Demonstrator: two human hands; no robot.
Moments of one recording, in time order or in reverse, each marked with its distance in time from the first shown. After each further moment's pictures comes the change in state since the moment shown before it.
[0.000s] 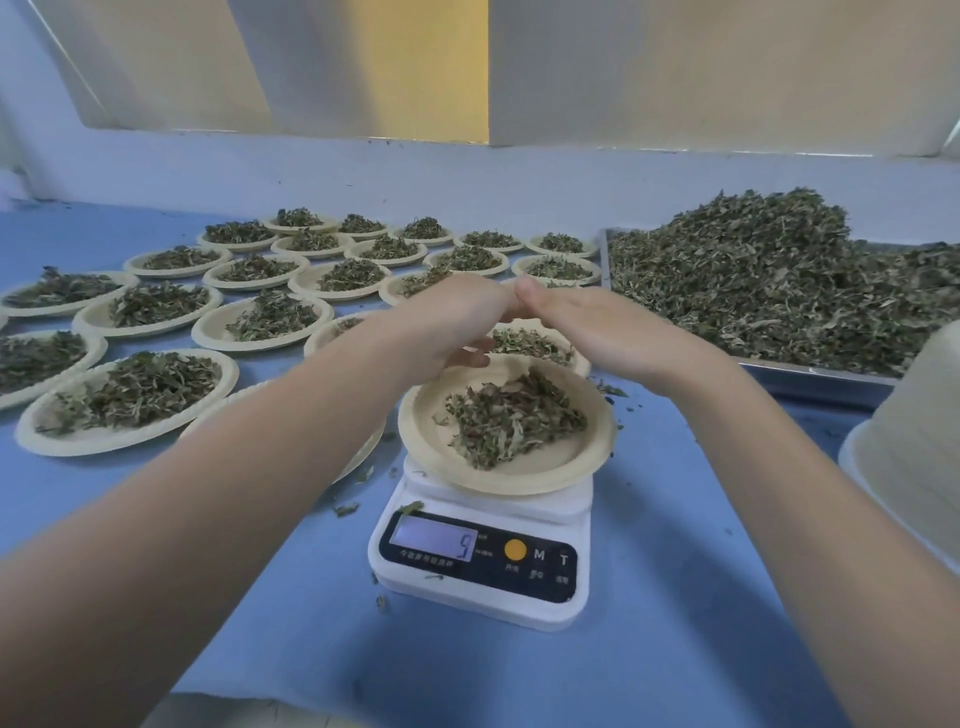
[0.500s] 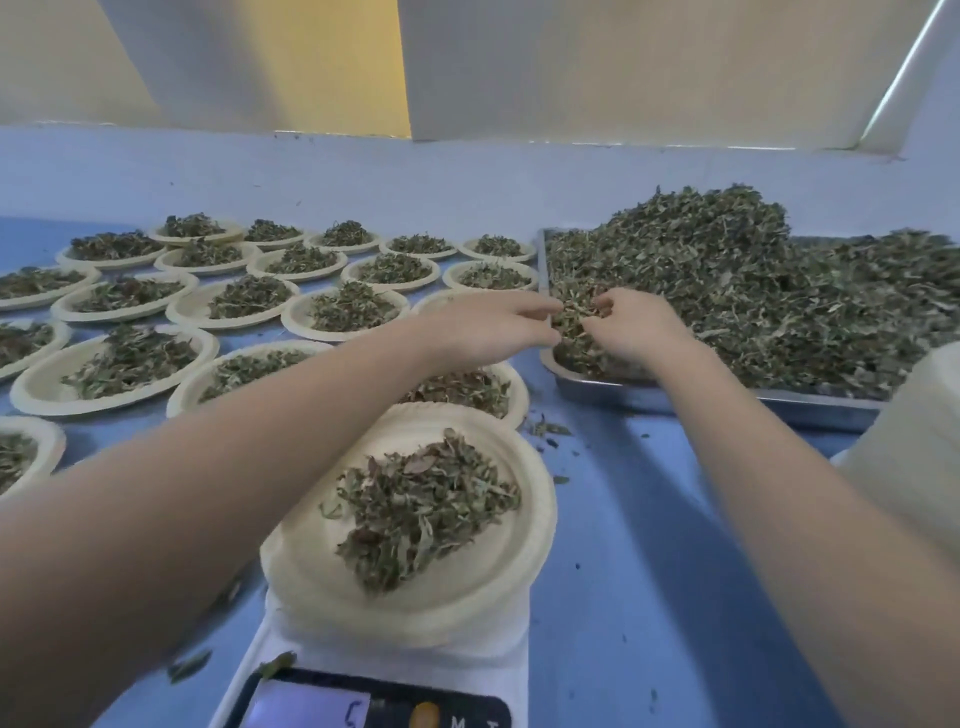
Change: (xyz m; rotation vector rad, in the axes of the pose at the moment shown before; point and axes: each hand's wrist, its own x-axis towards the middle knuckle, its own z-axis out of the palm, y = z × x) left_hand 0.096 0.027 0.053 0.492 -0.296 0.424; right_hand 0.083 0.155 -0.051 -0.352 0.337 0.513
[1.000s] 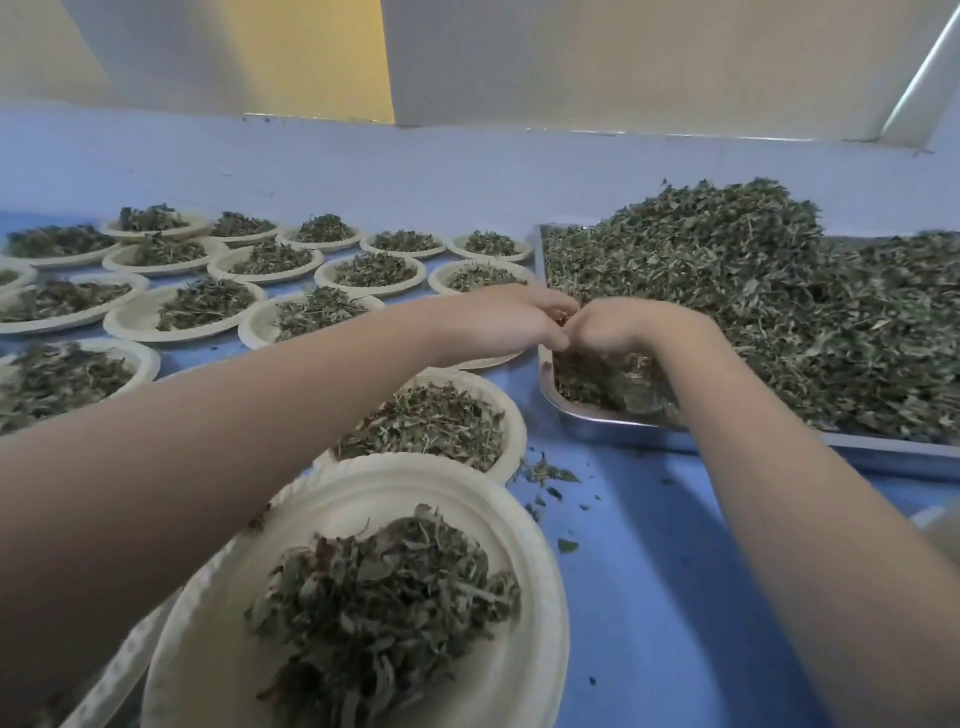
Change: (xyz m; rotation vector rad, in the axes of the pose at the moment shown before) left_hand 0.065 -0.011 -0.005 -0.084 -0.081 -0.003; right_hand 0.065 -0.009 0.011 -0.202 -0.412 -0.202
